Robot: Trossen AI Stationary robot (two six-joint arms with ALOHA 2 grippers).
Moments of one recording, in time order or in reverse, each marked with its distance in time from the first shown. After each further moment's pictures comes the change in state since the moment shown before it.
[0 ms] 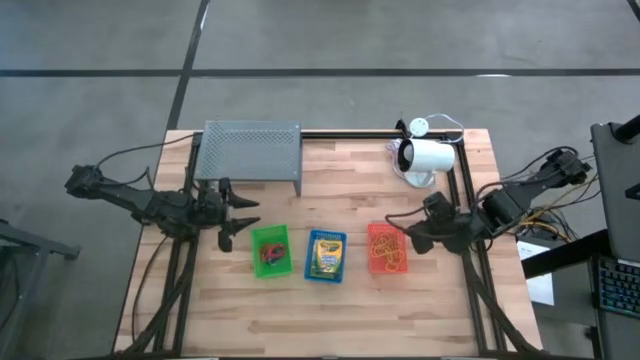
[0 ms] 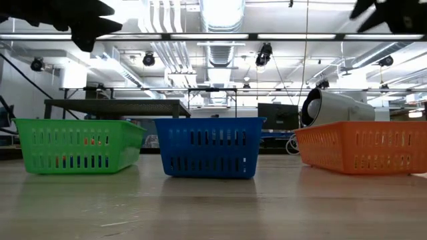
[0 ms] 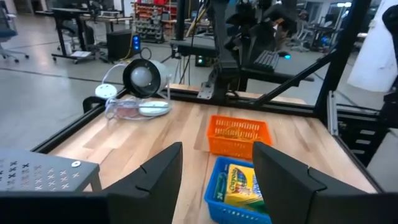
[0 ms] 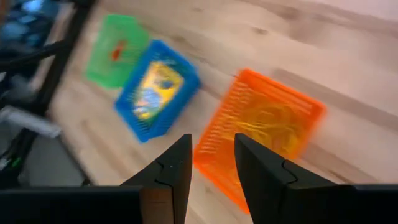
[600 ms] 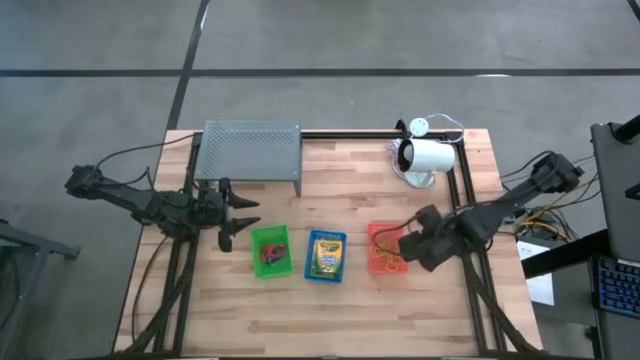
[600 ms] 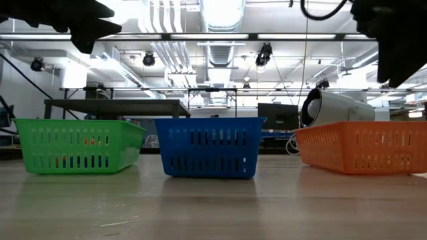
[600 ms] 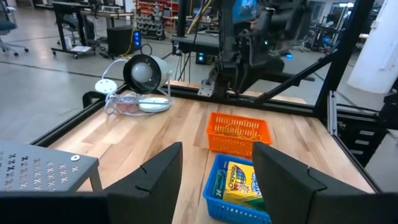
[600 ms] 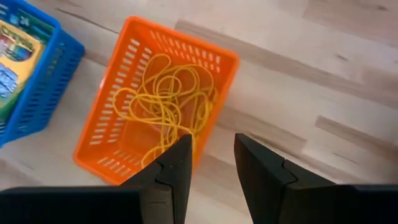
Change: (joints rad) left arm 0.000 -0.002 0.000 -0.016 -0.002 -0.027; right arm 0.010 0.205 -0.065 -0.178 -0.106 0.226
